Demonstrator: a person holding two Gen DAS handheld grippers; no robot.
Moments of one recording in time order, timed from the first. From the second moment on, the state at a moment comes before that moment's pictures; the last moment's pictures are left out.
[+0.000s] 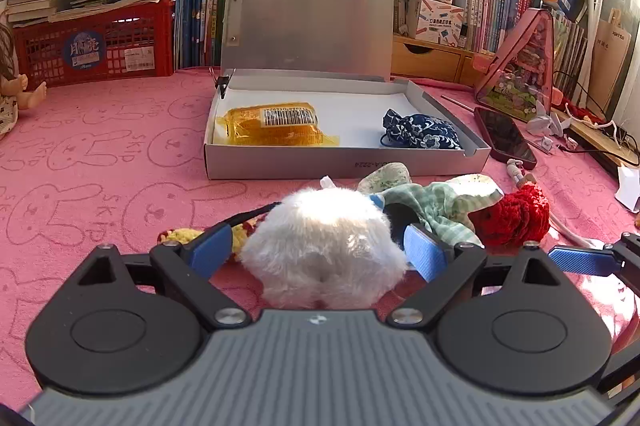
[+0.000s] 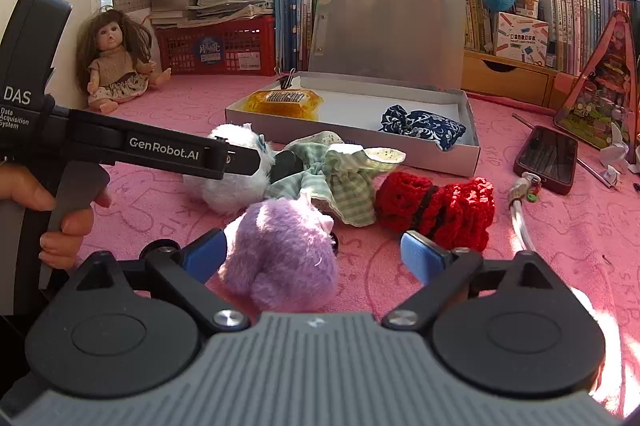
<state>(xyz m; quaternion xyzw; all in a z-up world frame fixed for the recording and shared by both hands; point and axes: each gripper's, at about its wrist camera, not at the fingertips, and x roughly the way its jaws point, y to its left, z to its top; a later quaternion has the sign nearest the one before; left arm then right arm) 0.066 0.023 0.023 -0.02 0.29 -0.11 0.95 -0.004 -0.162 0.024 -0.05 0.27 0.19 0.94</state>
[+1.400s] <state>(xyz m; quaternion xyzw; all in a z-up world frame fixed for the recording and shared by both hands) 0.066 0.013 0.014 0.00 0.28 -0.12 0.95 0.007 -0.177 0.033 -0.01 0.30 0.13 0.95</state>
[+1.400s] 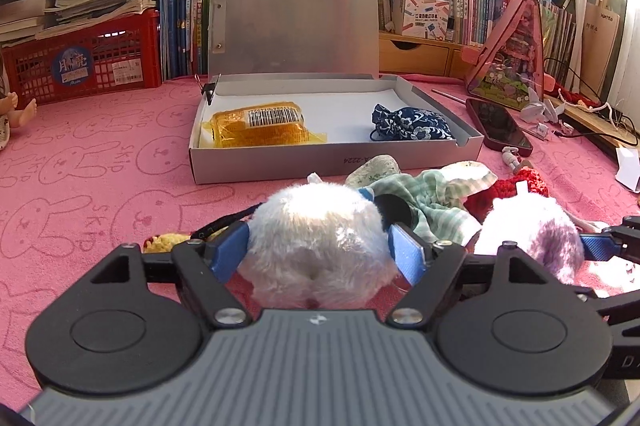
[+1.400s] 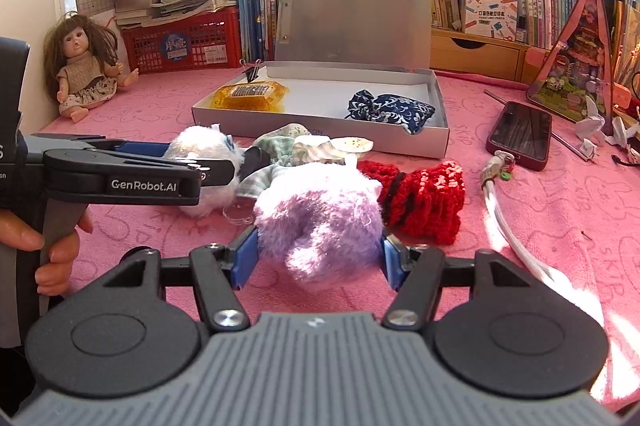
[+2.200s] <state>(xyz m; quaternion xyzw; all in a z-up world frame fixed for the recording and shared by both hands) 0.067 0.017 0.047 -0.02 0.24 -0.12 0.96 0.040 -0.206 0.051 0.04 0.28 0.09 0.96</state>
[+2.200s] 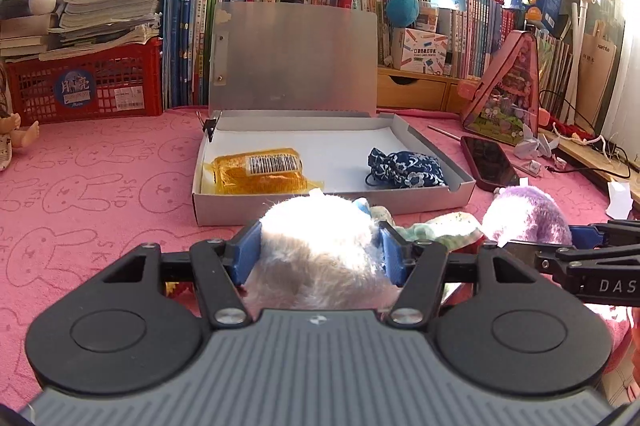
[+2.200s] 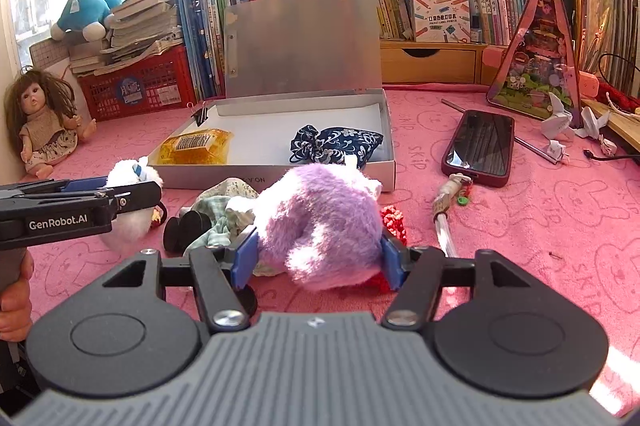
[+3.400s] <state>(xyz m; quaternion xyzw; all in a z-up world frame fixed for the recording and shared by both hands) 0.234 0.038 0.081 -0.08 0.31 -0.07 0.95 0.243 -0.234 0.060 0.13 0.37 0.10 0.92</state>
